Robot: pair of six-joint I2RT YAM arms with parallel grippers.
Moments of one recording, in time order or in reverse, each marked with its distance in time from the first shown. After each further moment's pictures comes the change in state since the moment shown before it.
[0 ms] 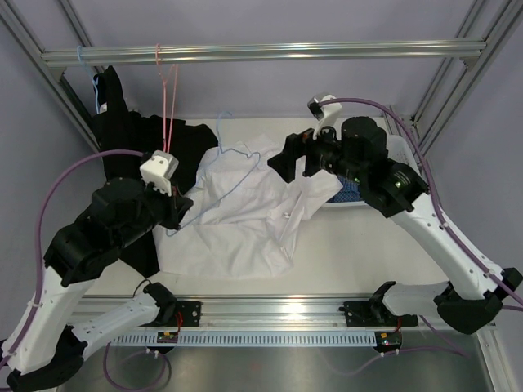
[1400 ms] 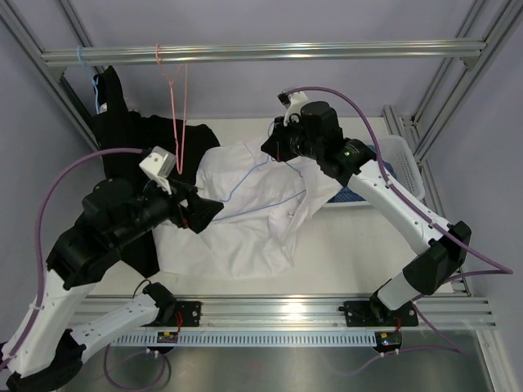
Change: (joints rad) left arm -0.001 -0.054 -0.026 0.231 0.187 -0.081; right arm -0.073 0.263 0.043 0.087 -0.011 0.055
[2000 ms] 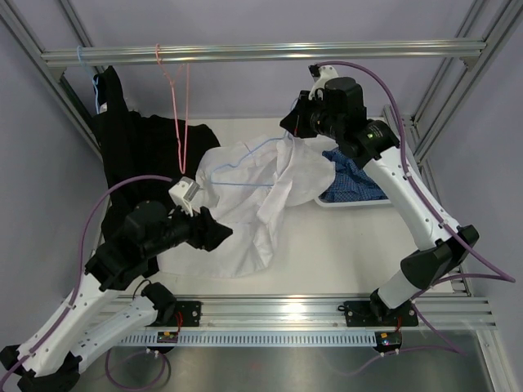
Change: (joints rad) left arm 0.000 -0.139 -0.459 0.166 0.082 -0.128; right arm -0.108 0.031 0.220 -0.162 0.040 0.121
